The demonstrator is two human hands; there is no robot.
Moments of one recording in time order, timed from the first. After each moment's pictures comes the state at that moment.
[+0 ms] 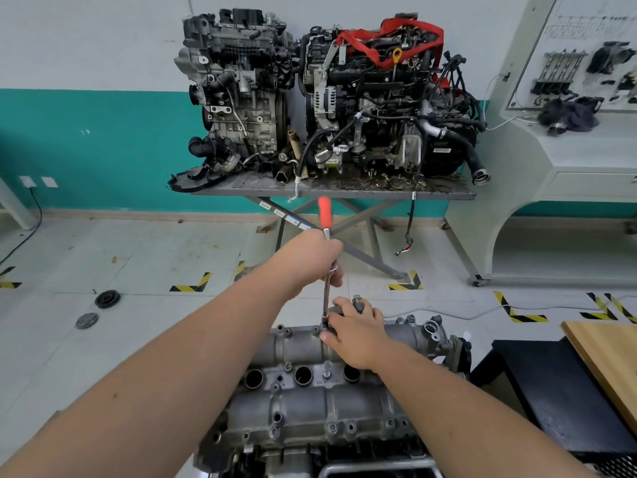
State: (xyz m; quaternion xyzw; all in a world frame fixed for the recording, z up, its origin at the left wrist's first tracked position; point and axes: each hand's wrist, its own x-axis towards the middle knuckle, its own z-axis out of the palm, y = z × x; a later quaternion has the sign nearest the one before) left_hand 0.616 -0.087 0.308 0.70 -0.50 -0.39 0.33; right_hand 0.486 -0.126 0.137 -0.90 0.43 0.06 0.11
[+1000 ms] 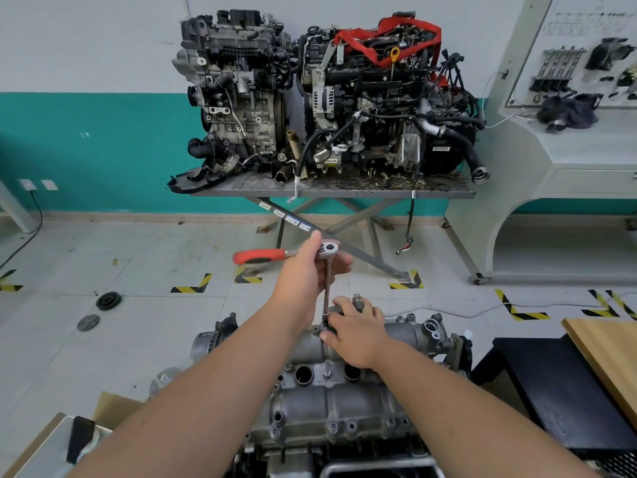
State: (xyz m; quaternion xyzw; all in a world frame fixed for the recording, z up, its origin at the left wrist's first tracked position) left_hand 0.605 -0.077 0.260 0.51 -0.30 -0.51 0.62; right_hand 0.486 -0.128 0.132 -0.90 0.43 0.04 0.10
